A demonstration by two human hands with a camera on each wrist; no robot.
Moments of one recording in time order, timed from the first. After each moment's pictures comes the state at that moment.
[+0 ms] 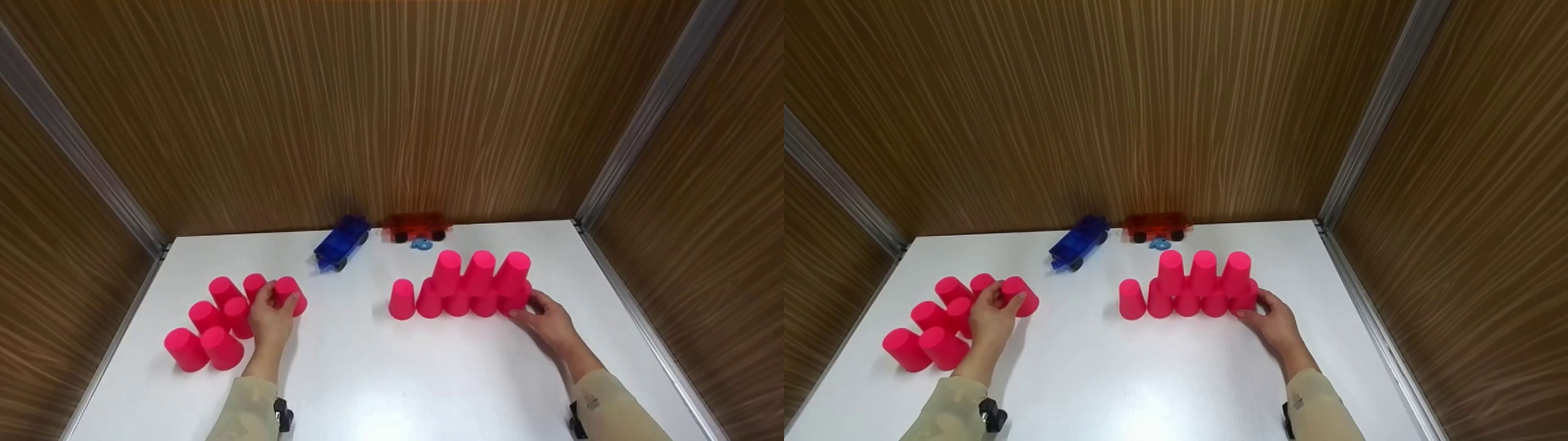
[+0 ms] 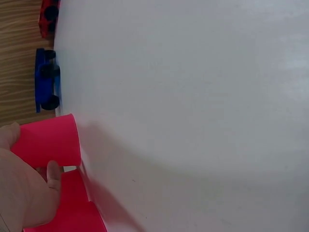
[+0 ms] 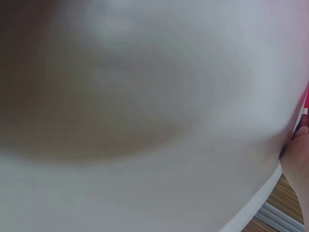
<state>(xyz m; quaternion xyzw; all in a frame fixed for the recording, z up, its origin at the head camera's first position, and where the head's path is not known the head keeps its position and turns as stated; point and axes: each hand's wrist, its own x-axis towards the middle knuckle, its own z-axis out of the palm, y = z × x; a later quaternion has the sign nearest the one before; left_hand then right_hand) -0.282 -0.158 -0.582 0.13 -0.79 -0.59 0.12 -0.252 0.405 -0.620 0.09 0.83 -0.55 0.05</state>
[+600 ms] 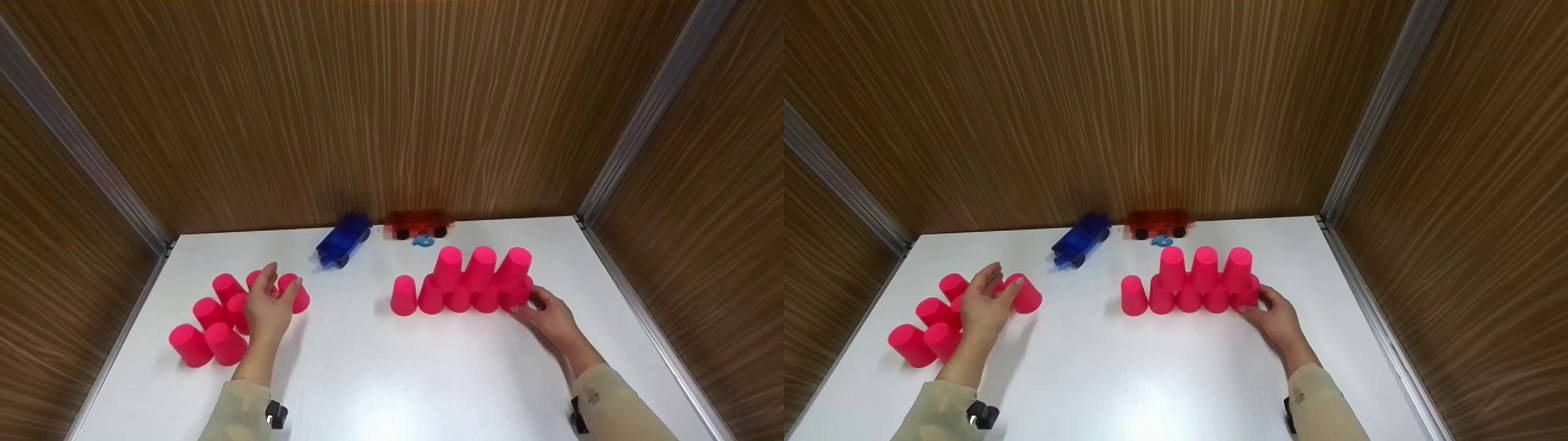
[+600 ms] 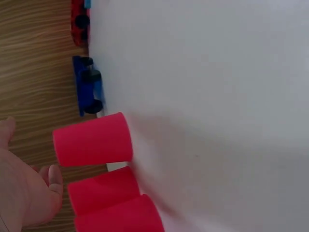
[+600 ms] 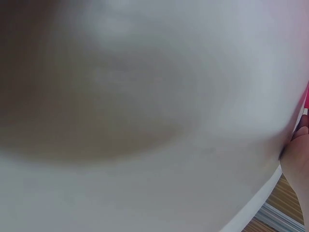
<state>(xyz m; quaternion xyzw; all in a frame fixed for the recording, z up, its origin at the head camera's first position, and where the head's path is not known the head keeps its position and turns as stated) -0.266 -0.149 -0.532 0.11 -0.80 -0.57 0.15 -0.252 0.406 -0.621 0.08 0.83 -0.54 0.05</state>
